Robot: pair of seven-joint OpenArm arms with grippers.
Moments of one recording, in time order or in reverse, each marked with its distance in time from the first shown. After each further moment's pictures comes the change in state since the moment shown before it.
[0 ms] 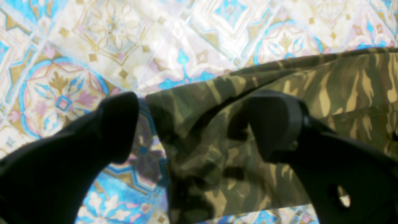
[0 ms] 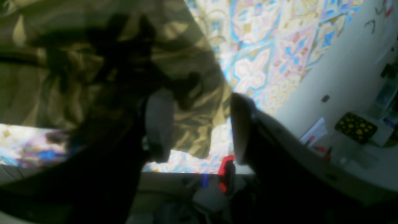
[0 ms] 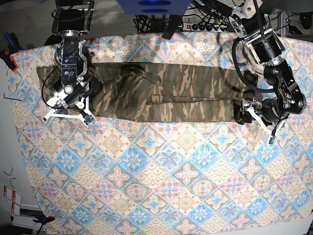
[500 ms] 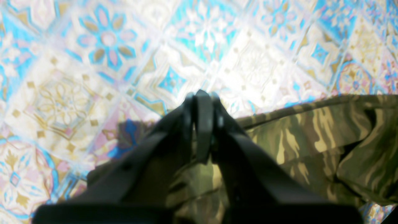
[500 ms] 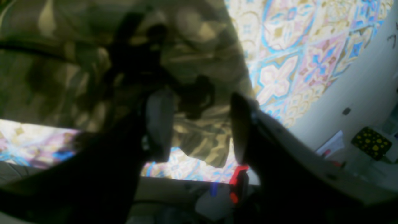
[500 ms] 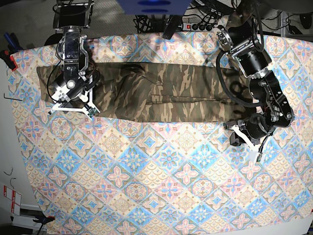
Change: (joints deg) left arm -6.3 7.6 -0.3 0.1 0.2 0.0 -2.2; right arm -2.1 0.0 0.0 -2.1 0.0 0.1 3.1
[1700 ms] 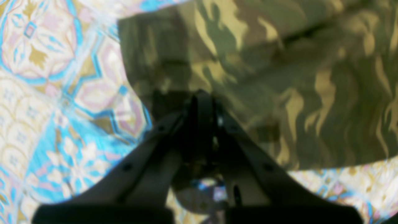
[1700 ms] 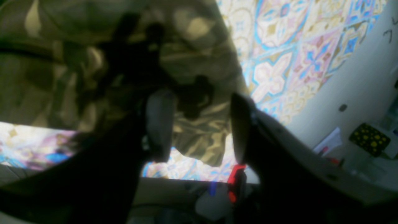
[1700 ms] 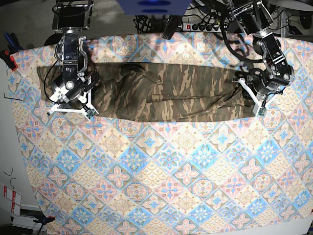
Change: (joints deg) left arm 20.8 -2.5 0.0 8.0 11.5 -0.2 -7.7; right arm 0.4 0.1 0.2 0.0 -0.2 0.0 0.0
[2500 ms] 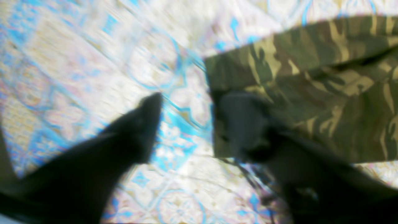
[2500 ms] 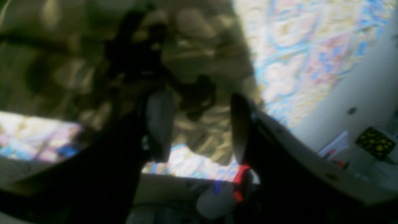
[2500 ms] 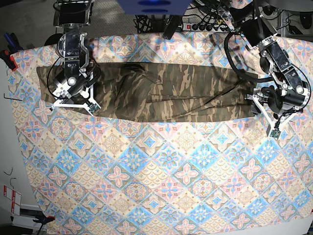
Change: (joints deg) left arm -8.5 1.4 -1.4 17.7 -0.5 0.0 23.6; right arm -2.2 -0.2 -0.2 0.0 0.2 0.1 0.2
